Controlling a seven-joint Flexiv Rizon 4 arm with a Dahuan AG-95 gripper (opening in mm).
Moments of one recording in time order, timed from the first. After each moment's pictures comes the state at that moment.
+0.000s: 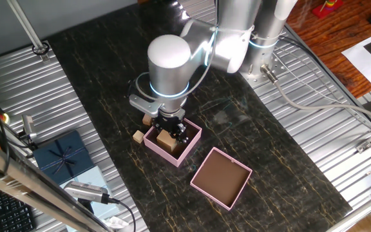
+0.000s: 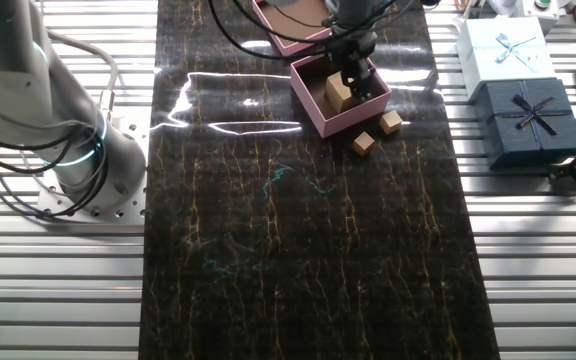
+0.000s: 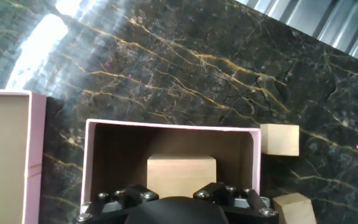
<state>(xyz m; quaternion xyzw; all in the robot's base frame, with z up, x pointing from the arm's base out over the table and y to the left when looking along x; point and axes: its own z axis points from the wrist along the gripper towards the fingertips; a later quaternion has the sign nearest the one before) 0.471 0.167 0.044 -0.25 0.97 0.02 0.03</state>
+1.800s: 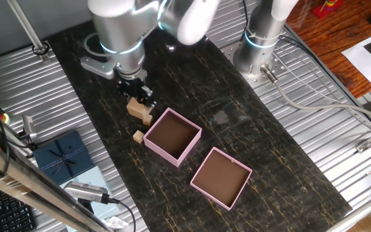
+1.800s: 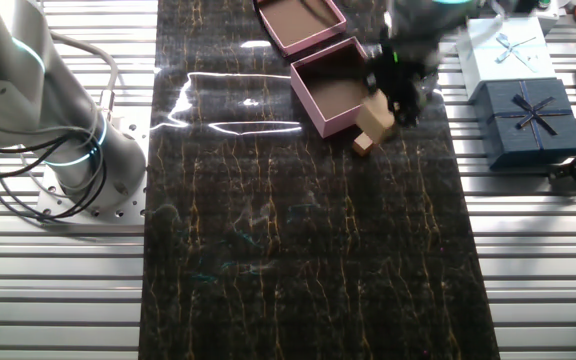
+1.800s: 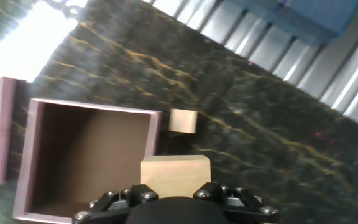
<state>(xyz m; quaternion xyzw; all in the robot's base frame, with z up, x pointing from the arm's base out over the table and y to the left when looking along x) 0.527 0.044 0.119 -0.31 0.95 0.01 0.00</state>
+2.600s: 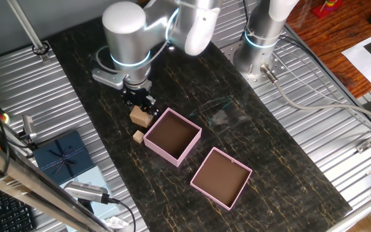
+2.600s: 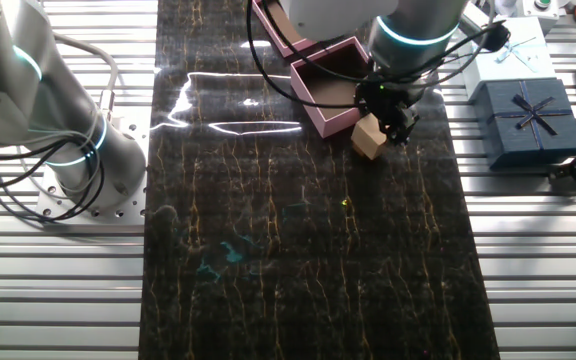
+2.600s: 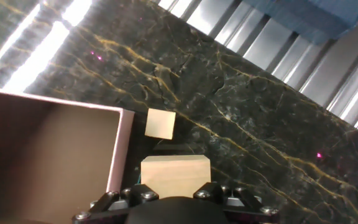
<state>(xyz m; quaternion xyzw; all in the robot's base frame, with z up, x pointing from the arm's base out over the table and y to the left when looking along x) 0.522 0.049 0.080 -0.34 0.94 0.02 0.02</state>
